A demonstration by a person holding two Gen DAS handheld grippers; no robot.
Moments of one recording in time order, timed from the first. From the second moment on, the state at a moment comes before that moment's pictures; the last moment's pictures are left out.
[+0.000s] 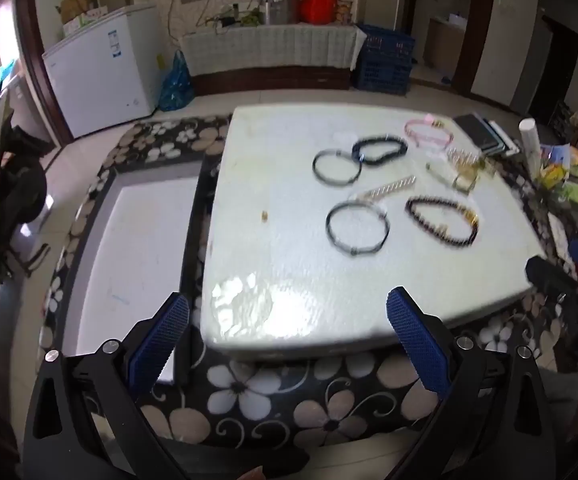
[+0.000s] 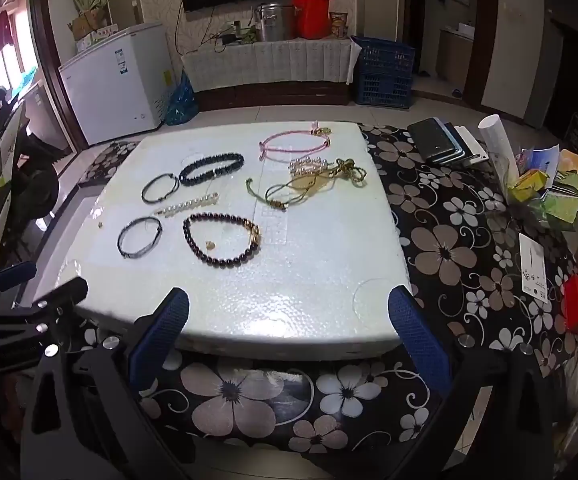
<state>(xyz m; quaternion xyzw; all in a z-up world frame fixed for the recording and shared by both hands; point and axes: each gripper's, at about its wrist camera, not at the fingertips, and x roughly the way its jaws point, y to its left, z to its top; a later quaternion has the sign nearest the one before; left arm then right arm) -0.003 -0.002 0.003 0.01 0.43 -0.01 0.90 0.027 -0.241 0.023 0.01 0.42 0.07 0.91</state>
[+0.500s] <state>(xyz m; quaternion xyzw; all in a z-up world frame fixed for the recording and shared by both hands) 0.024 -0.025 0.040 0.02 0.48 -0.01 0.88 0.033 -0.246 0.048 0.01 0.43 0.06 0.90</state>
